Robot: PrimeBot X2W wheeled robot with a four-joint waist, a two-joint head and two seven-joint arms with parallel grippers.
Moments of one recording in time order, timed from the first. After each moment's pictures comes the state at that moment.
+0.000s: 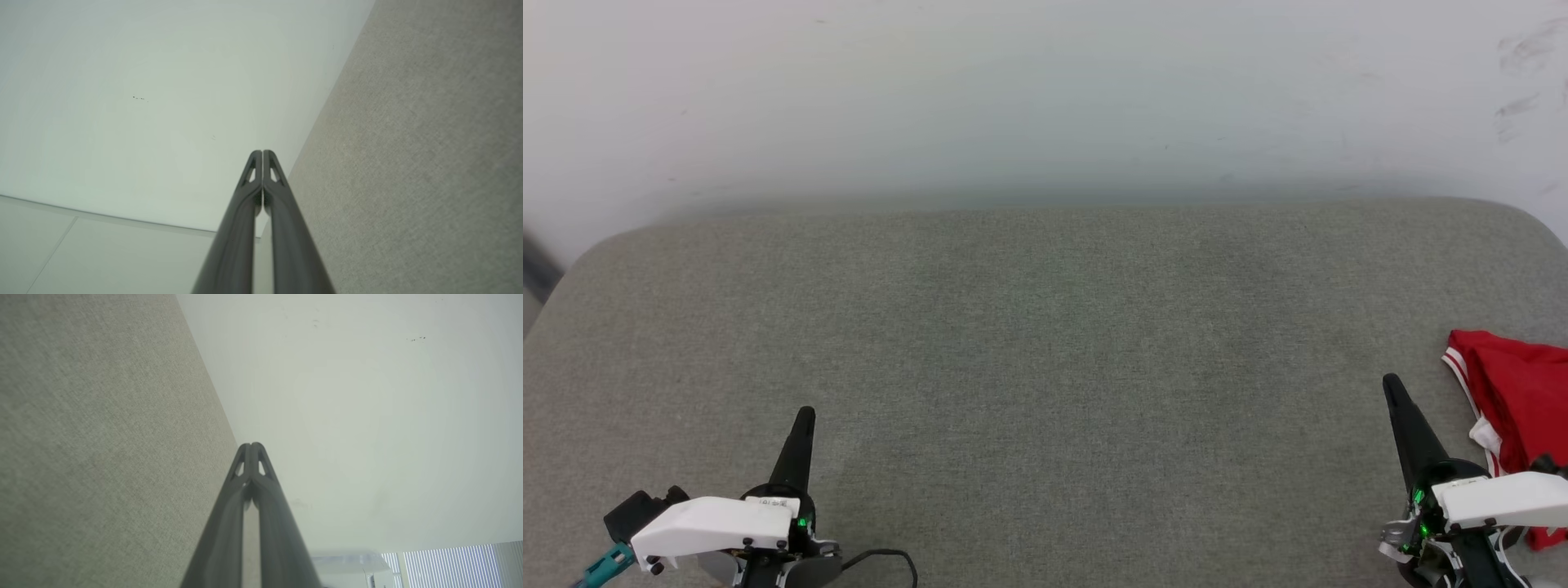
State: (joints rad) left arm -0.07 0.08 0.07 0.23 -1.40 -0.09 0.05; right arm -0.07 -0.06 -0.09 0.20 1.36 0.13 0.10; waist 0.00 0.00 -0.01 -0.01
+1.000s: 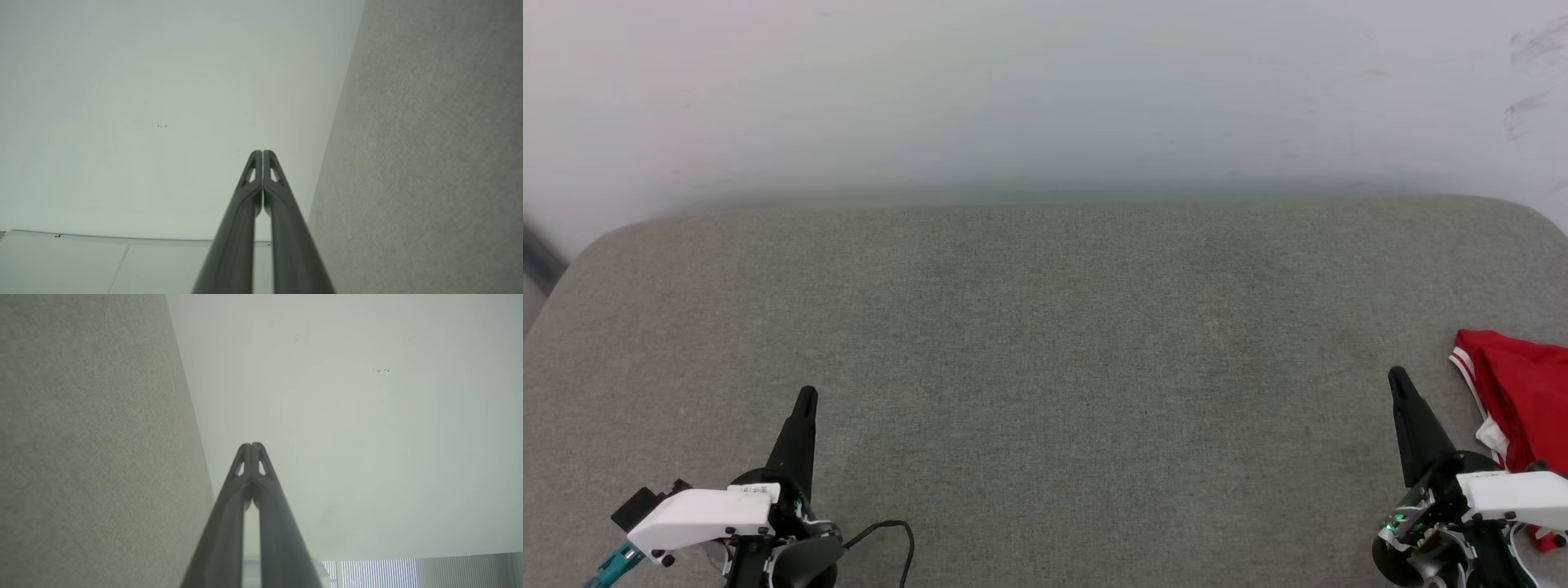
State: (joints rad) left arm -0.10 0.05 0.11 0.24 -1.59 -0.13 0.11; right arm -0.10 -0.05 -0.11 0.24 1.58 0.13 0.11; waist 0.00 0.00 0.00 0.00
